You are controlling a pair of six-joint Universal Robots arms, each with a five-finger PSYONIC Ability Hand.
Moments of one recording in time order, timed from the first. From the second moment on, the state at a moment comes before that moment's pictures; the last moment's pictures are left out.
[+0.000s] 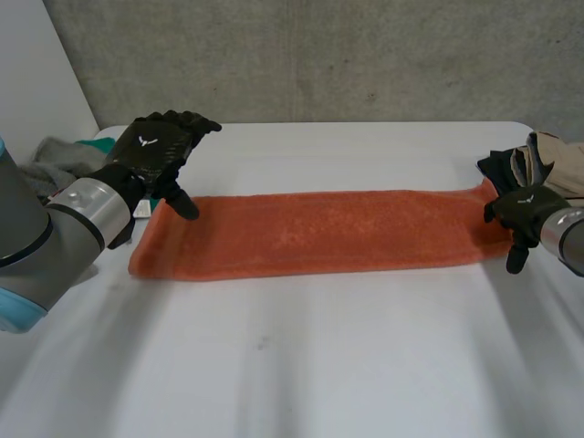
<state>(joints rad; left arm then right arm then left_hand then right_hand) 4.44 -1.85 -1.54 3.34 -1.24 3.34 1.58 -0.93 1.27 0.17 1.36 2.43 0.19 0.21 0.21 0.20 0.05 0.43 0.43 0.43 0.44 0.28</state>
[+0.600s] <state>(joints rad) 4.44 -1.85 -1.55 3.36 -1.24 3.34 1.38 -0.93 1.41 -0.18 1.41 2.39 0.19 0.21 0.21 0.20 0.05 1.06 1.15 1.18 1.19 0.99</state>
